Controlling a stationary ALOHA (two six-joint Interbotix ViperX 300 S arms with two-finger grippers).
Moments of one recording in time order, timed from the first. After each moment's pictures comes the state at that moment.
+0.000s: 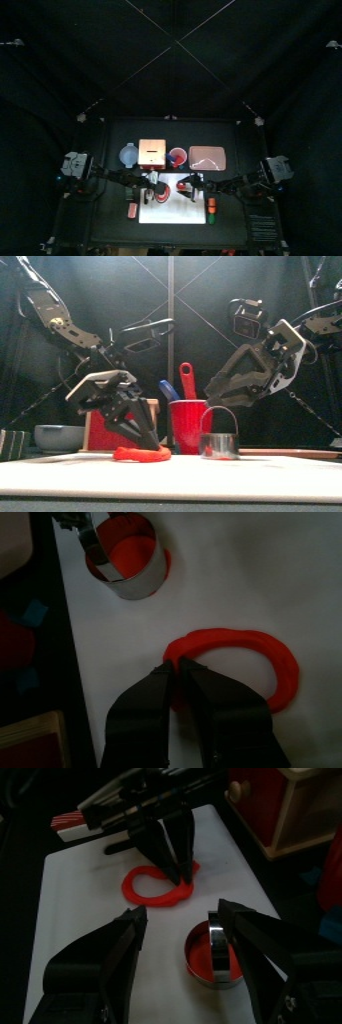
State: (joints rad) left arm -0.07 0.16 0.74 -0.56 -0.19 0.87; right arm 0.19 0.02 0.99 0.46 -0.64 -0.06
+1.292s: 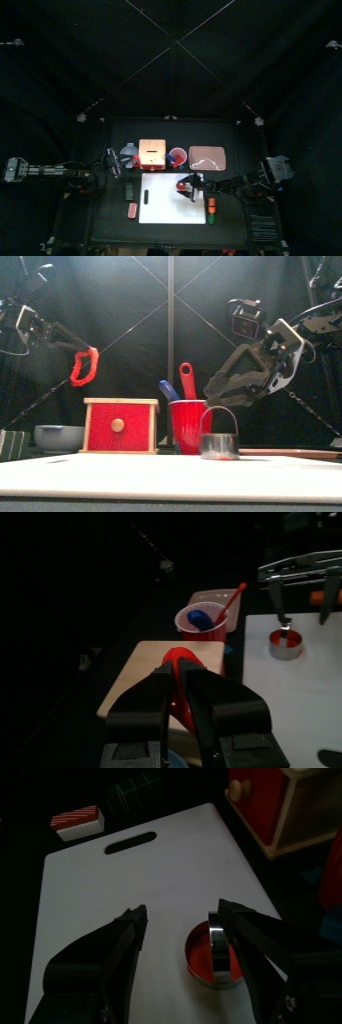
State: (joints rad) left arm 0.18 -0.89 1.33 -0.68 -0.43 0.87; right arm 0.19 0.01 0.98 0.46 -0.62 -0.06
